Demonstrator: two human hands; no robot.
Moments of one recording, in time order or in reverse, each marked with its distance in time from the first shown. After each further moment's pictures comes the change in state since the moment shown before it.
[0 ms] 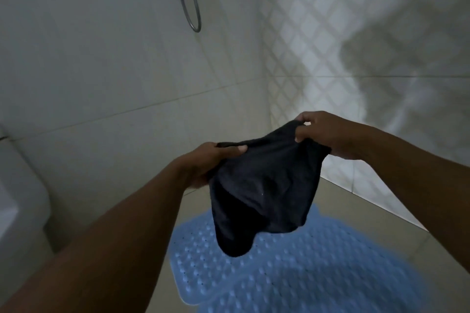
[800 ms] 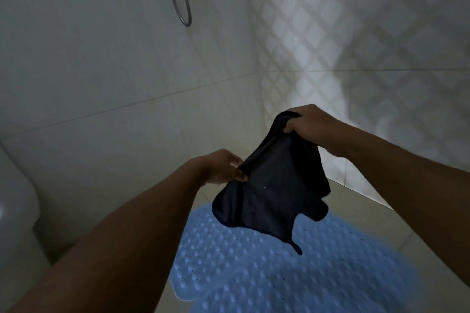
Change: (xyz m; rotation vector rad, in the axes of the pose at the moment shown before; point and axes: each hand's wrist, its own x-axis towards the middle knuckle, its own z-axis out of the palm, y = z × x) left_hand 0.018 -0.009 0.030 0.790 -0.028 -0.040; right_hand 0.006 0.007 0.011 -0.126 0.152 -0.119
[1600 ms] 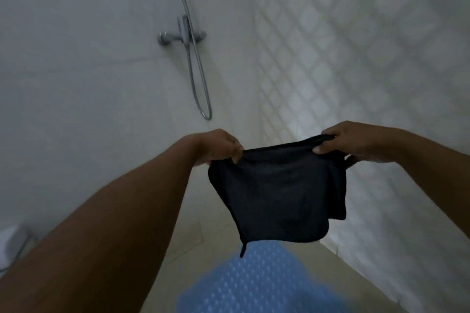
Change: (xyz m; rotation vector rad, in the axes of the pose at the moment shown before) left_hand -0.048 0.219 -0.441 -0.099 0.013 0.018; right_hand 0.136 -0.356 -0.240 -0.133 -0.223 0.293
